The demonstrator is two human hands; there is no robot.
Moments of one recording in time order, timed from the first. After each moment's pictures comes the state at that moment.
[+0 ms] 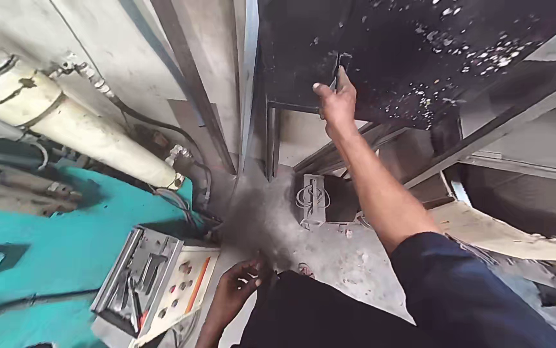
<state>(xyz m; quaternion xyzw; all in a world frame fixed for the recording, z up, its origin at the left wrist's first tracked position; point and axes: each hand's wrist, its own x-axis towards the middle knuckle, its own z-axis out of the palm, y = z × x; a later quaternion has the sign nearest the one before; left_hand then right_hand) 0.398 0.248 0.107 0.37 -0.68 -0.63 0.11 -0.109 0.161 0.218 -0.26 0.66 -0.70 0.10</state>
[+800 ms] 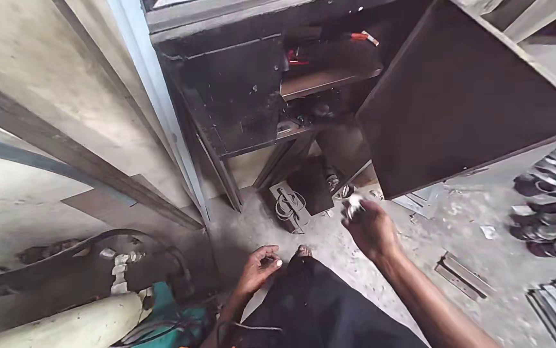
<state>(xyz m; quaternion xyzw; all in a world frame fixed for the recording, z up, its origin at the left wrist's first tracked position) 0.200 -0.004 0.049 0.10 -0.71 -0.68 -0.17 0.051 0.277 0.132 0.23 0.51 -0.83 0.09</state>
